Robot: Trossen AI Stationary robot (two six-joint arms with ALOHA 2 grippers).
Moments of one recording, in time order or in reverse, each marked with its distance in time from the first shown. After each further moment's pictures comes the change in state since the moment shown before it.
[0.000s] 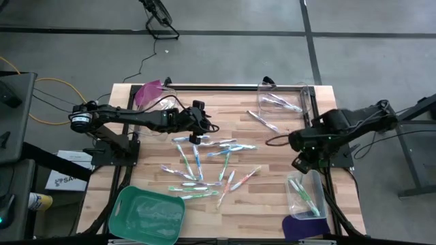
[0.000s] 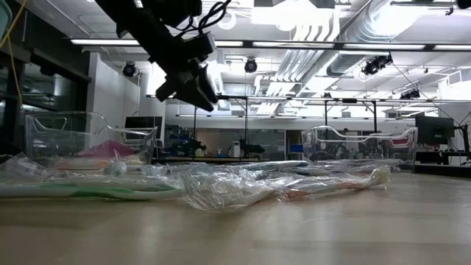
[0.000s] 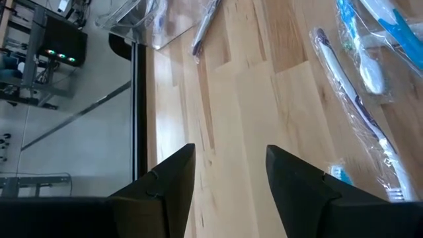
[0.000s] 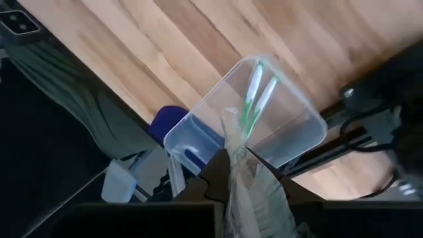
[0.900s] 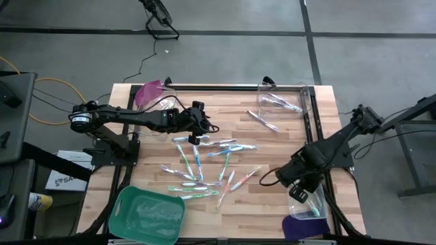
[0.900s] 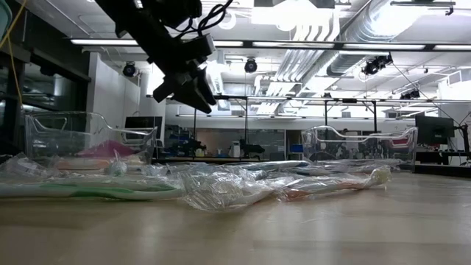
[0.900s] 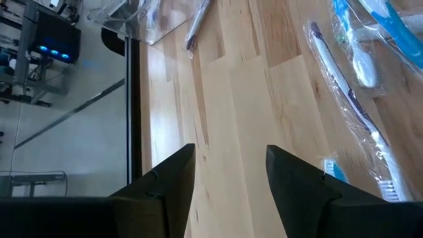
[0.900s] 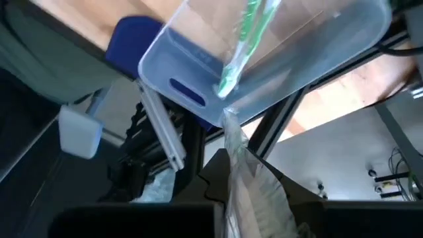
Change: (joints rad) left arm 0.000 0.000 0.000 -0.025 0.005 -0.009; right arm 0.237 0.272 -0.001 0.006 -0.235 0.159
